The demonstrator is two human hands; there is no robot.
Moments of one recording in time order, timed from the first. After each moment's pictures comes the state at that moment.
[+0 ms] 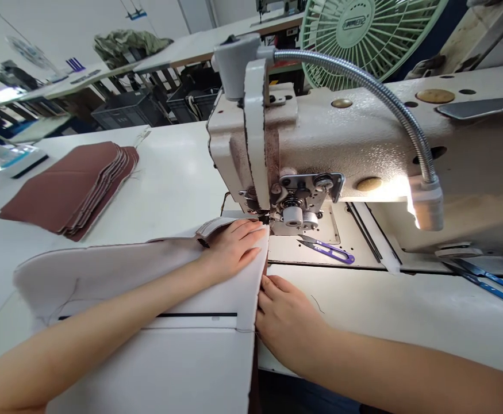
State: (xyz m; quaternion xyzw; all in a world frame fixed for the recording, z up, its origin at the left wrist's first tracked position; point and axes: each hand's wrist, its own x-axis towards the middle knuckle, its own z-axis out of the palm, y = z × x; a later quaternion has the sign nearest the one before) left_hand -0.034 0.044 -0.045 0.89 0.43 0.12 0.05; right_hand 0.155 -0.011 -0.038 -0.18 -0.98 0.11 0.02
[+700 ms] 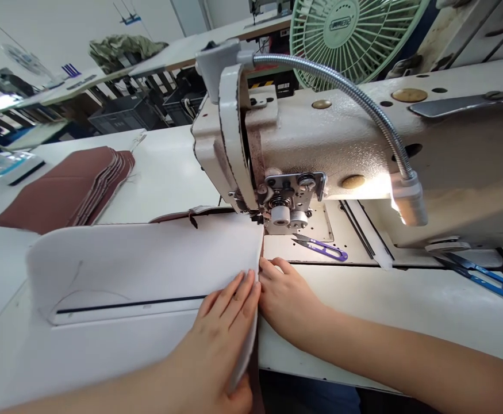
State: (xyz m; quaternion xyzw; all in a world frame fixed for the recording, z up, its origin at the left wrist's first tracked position) left_hand -0.004 -0.075 0.022 0.86 0.48 -0.02 0.19; right_hand 0.159 0.005 -0.043 -0.22 -0.97 0.10 0.05
